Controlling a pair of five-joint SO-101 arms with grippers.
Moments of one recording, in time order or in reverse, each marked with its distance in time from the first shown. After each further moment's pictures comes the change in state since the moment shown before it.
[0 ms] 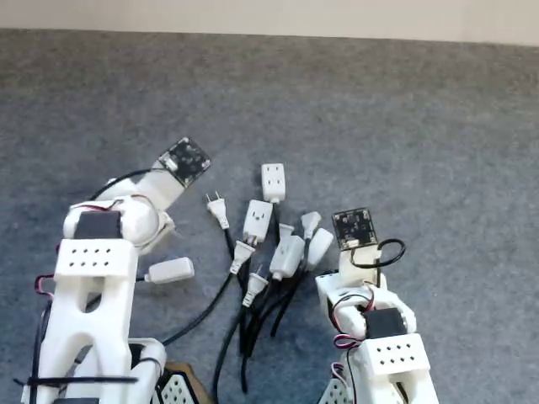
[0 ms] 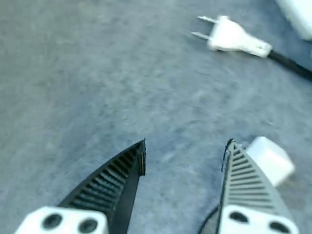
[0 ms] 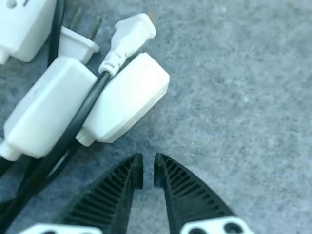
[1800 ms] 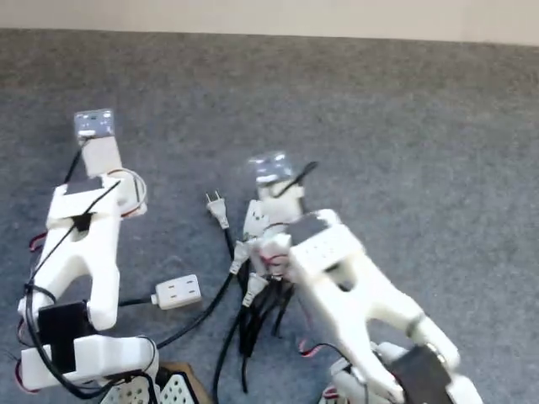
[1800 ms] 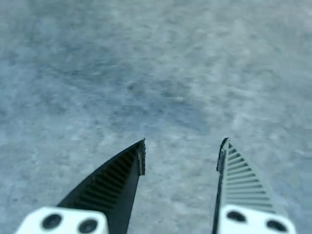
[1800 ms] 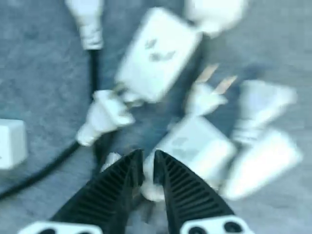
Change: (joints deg) left arm -11.4 32.1 -10.5 -16.6 45.6; right arm -25.7 57.8 -47.6 7.0 -17.6
